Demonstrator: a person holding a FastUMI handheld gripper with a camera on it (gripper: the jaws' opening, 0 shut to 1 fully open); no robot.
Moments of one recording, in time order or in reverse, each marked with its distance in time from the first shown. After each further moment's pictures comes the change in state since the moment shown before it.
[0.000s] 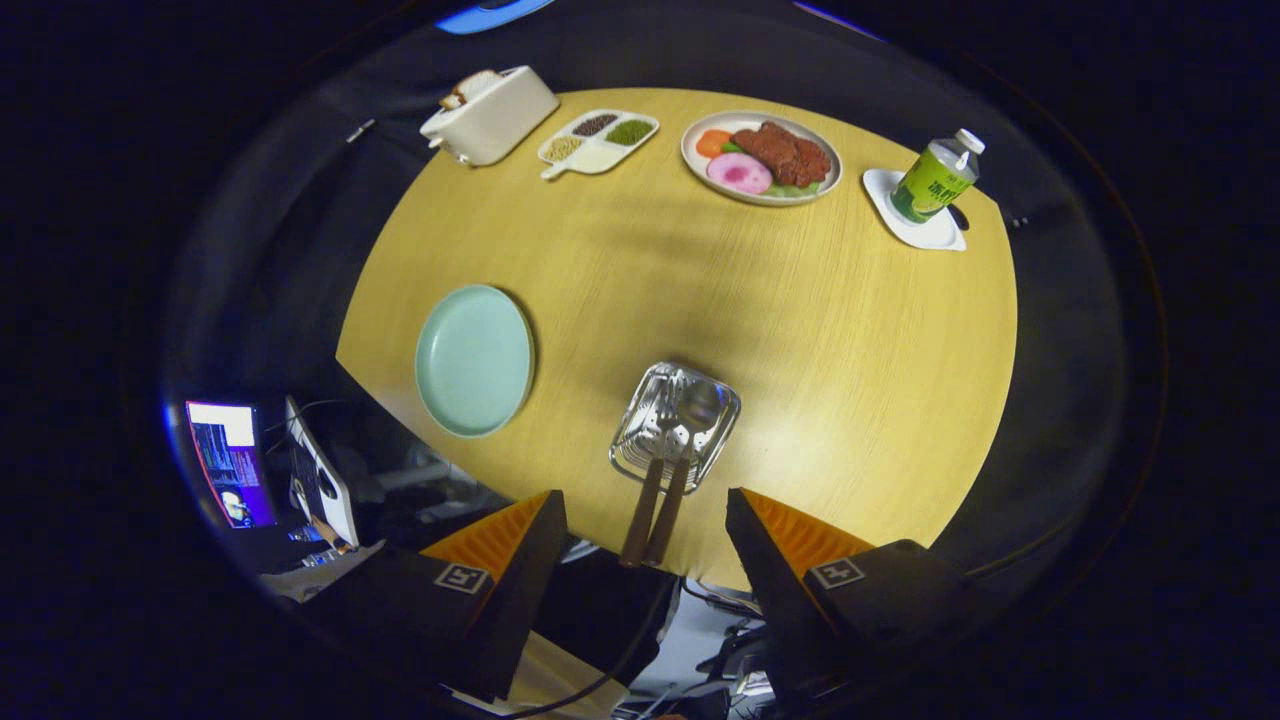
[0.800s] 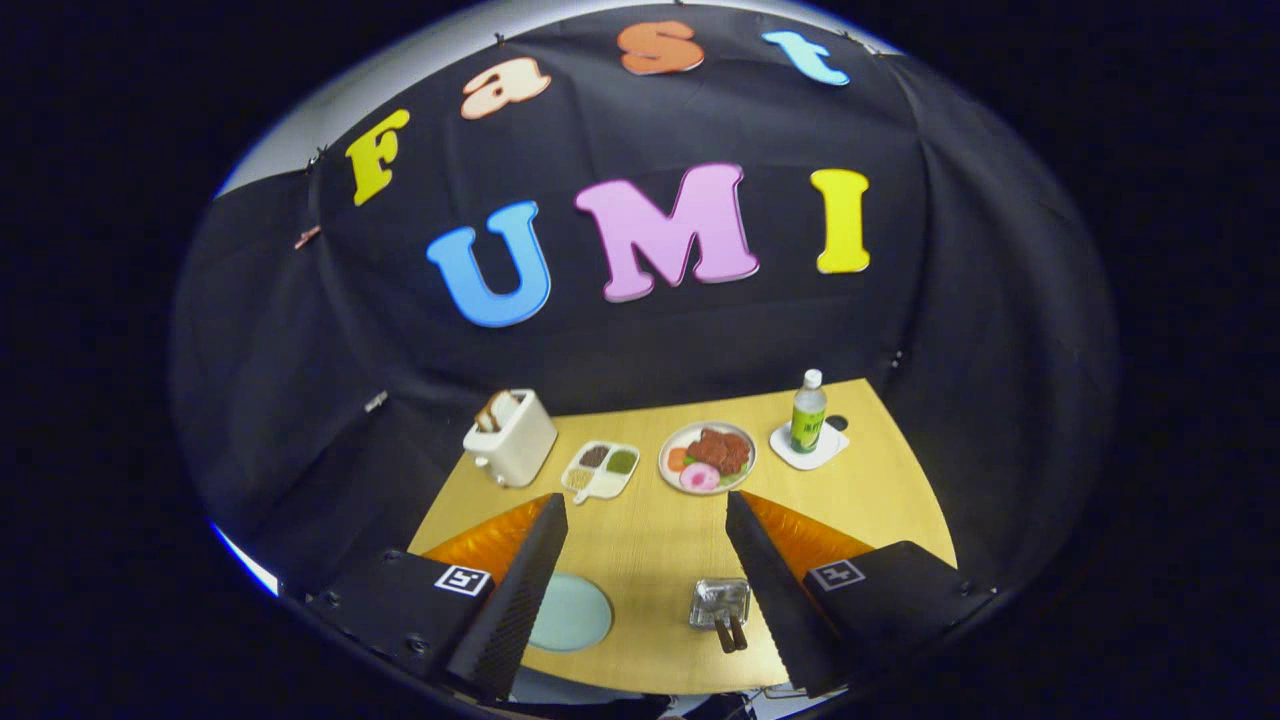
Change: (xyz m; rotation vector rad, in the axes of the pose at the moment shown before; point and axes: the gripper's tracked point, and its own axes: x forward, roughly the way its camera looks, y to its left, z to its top) arm -0.230 0.060 0.082 0.255 -1.015 -0.164
